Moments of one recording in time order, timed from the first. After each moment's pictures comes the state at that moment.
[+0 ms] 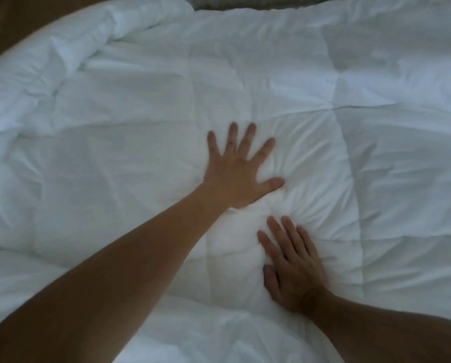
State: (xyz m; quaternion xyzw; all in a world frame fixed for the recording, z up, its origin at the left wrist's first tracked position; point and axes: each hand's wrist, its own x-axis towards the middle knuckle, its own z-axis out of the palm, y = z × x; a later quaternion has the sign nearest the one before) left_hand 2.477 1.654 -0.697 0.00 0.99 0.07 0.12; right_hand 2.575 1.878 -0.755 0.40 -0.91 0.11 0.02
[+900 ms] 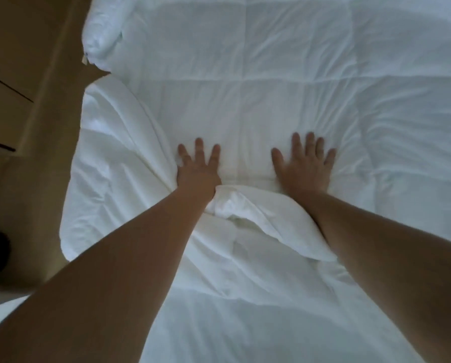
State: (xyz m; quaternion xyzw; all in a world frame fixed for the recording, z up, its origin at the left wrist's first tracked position) left_hand 2.909 1.749 -0.632 -0.26 0.91 0.02 0.32; right_hand 2.793 1.936 -0.675 0.15 -0.98 0.07 -0.12
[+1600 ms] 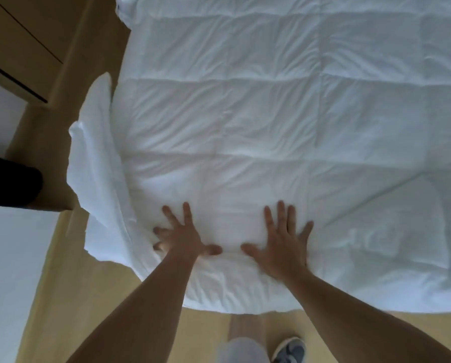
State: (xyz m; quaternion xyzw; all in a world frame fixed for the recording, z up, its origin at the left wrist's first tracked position) left_hand 3.299 1.999 -0.602 -0.47 0.77 0.14 0.40; right_hand 3.204 2.206 -0.648 0.26 -0.93 -0.02 -0.24
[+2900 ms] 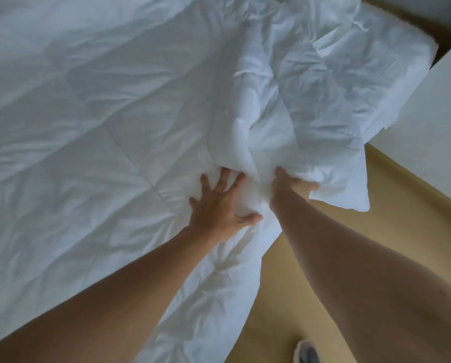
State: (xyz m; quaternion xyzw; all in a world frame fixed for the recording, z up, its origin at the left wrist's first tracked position) left_hand 2.976 2.504 -0.600 0.21 0.94 0.14 0.23; right_hand 2.964 2.673 -0.620 -0.64 -0.51 0.57 0.06
